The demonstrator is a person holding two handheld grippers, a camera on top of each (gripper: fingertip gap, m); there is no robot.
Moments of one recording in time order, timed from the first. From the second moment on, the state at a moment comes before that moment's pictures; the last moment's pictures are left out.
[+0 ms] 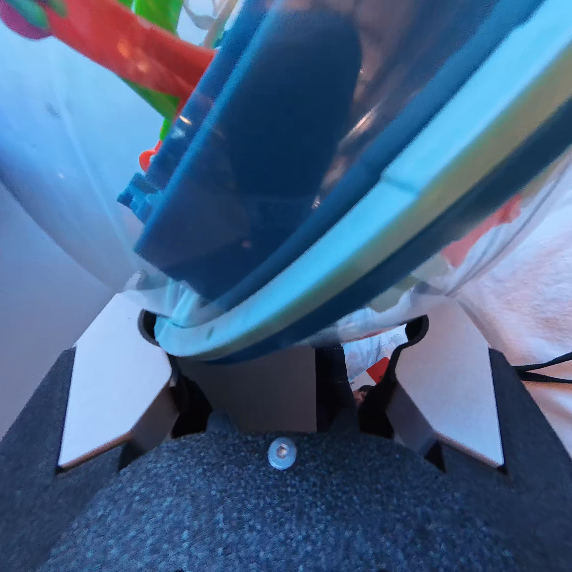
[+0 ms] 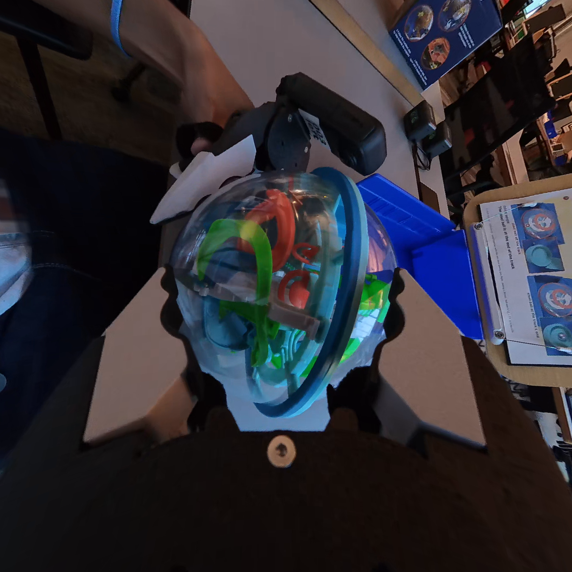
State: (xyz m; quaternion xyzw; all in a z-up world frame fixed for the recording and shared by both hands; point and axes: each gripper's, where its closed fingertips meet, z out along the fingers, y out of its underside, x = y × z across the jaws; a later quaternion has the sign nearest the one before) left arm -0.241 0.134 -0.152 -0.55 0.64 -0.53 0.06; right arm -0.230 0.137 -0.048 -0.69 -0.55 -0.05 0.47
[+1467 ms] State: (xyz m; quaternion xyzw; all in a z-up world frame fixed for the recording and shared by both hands) left arm -0.264 0.168 -0.108 -0.56 0.47 -0.68 -0.11; right arm -0.262 0.137 -0.052 -0.65 -0.56 -0.10 0.51
